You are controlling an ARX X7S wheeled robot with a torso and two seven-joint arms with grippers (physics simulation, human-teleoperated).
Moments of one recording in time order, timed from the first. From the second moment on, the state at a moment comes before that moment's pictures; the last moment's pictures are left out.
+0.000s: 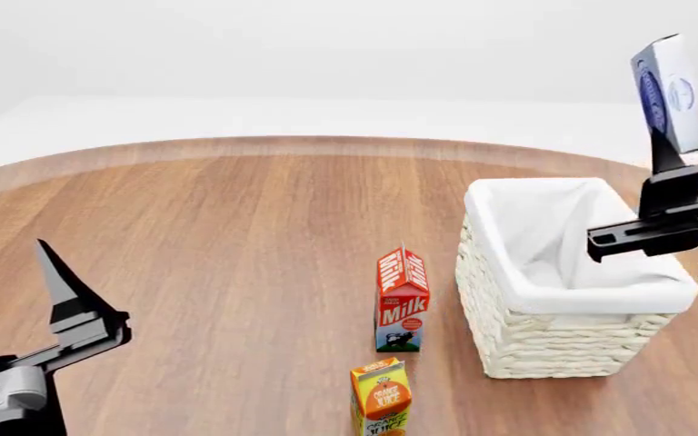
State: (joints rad) left arm 0.12 -0.37 0.01 0.47 -0.15 0.27 -0.59; right arm 0.91 1.18 -0.21 -0.76 1.54 0.95 0.88
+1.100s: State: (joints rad) left arm 0.10 -0.38 0.02 0.45 -0.16 0.26 -0.60; right arm 1.16 0.85 -0.48 -0.04 1.38 1.01 0.62
